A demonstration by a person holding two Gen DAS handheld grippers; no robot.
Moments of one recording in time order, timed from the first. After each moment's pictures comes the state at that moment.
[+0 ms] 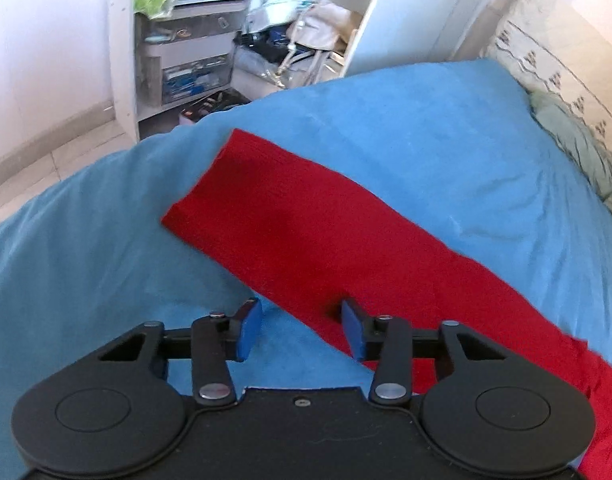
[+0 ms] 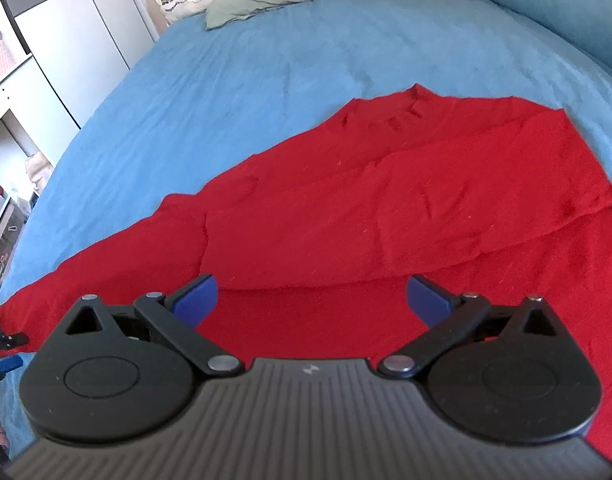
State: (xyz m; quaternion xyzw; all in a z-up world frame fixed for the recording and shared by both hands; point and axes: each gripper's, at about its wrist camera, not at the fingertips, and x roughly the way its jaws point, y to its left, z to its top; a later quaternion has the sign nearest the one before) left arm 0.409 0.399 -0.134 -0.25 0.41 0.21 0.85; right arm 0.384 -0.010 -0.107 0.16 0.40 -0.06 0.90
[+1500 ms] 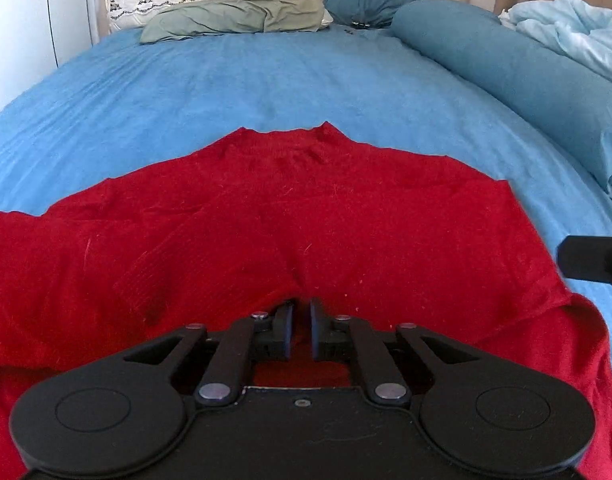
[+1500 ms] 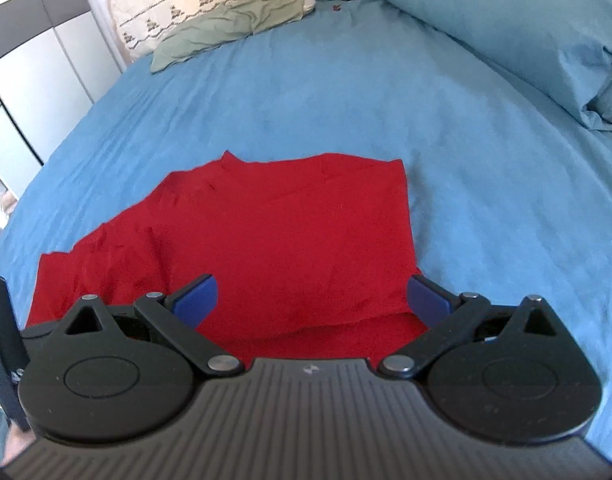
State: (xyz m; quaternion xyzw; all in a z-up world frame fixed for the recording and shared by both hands) left arm 0.442 -0.107 -0.168 0.03 0.40 -0.14 0.90; right arm 0.363 -0.265 -0.111 0.15 0.38 -0.06 0.91
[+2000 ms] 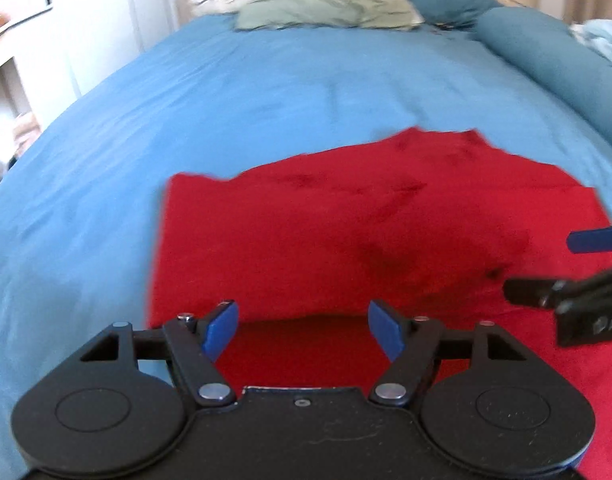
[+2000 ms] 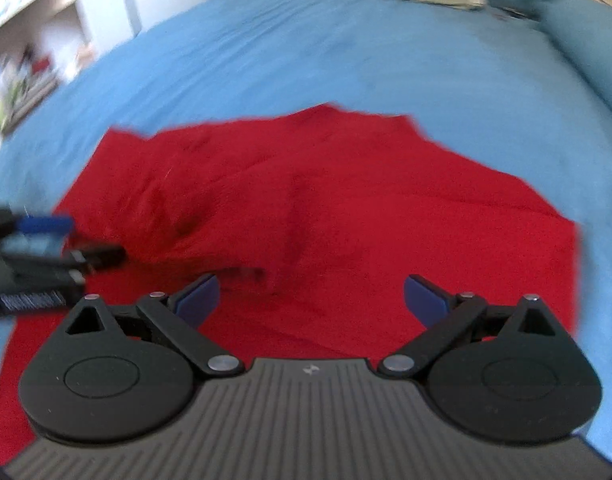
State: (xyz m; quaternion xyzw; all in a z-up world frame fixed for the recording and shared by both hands) left arm 0.418 0.032 -0.141 0.05 0.42 -0.04 0.91; right arm 0.429 -0.125 -0.146 -0.06 0.43 0.10 0.90
